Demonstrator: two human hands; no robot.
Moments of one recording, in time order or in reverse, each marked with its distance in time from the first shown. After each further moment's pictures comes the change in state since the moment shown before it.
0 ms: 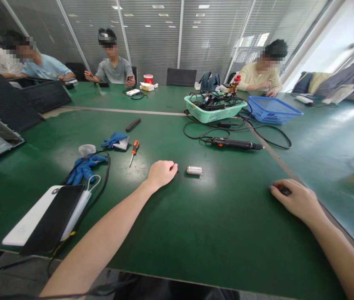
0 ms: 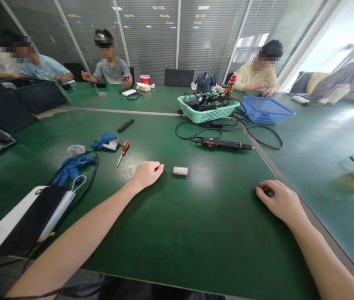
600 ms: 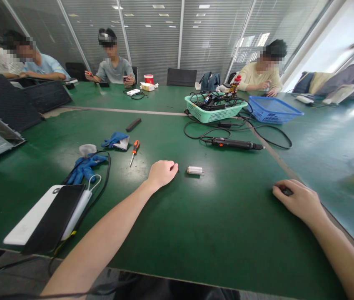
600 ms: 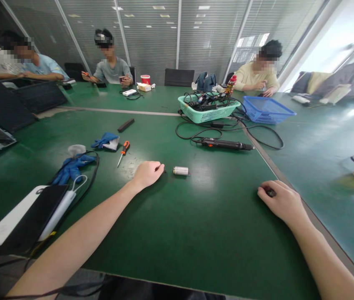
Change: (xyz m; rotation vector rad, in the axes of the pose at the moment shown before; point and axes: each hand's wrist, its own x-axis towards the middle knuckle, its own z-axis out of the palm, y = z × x) left_hand -0.001 0.001 -0.004 0.000 -0.020 -0.012; right_hand -0.002 0.002 -0.001 -0.039 0.042 0.000
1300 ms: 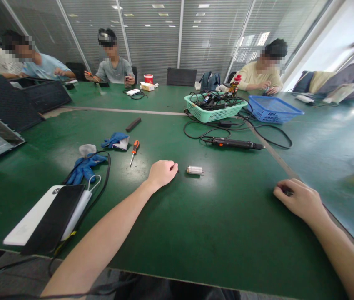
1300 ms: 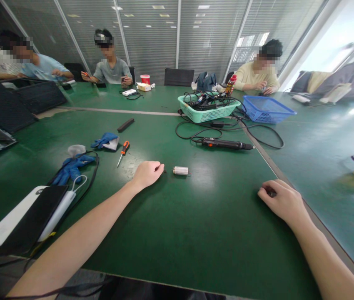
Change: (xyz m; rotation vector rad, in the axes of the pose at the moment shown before) left_hand 0.001 -0.003 0.004 -0.002 0.010 0.007; right_hand -0.001 -0.001 0.000 -0.021 0.031 -0.008
